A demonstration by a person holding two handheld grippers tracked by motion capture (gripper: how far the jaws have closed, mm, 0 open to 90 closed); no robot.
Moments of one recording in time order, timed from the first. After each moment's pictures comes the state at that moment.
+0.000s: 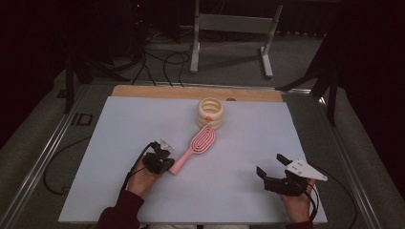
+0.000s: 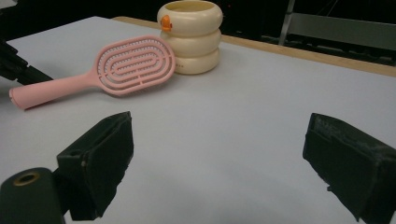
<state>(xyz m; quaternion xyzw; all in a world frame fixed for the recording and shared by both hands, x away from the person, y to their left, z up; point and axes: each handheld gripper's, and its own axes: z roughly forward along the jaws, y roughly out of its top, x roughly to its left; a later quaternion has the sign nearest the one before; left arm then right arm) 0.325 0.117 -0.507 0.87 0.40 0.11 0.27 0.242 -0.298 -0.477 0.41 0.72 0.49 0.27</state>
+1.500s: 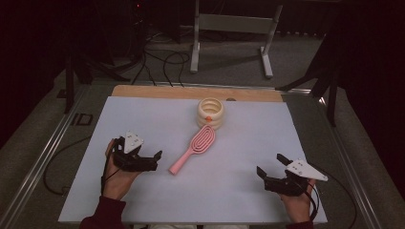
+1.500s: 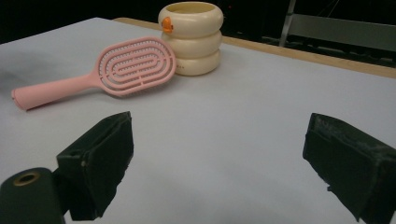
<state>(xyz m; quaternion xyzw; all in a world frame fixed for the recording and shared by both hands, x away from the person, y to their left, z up) 0.283 0.184 -0.440 0.77 0.42 0.27 0.40 0.241 -0.298 -0.476 0.41 0.72 0.49 0.27</state>
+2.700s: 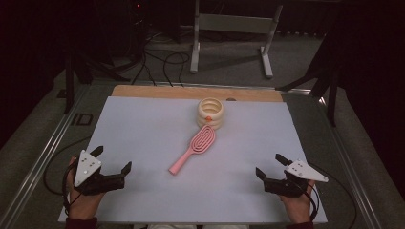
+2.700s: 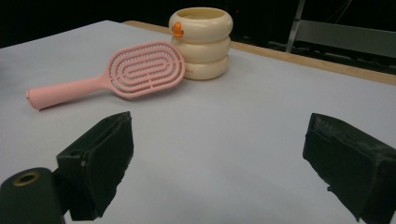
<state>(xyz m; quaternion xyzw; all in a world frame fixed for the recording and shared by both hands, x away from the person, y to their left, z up) 0.223 0.249 -0.439 0.72 0.41 0.33 0.45 0.239 -0.296 -0.473 0.40 0.72 0.50 0.27</state>
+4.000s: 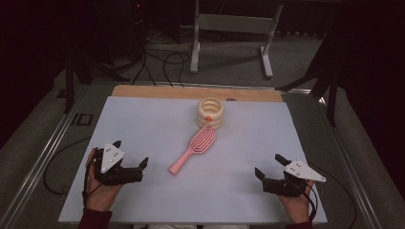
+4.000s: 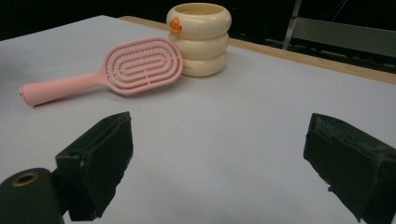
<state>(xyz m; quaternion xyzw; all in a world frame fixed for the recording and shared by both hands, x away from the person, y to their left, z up) 0.252 0.201 -0.437 0.75 0.41 0.31 0.42 0.239 -0.293 -0.474 0.40 0.73 0.49 0.27</state>
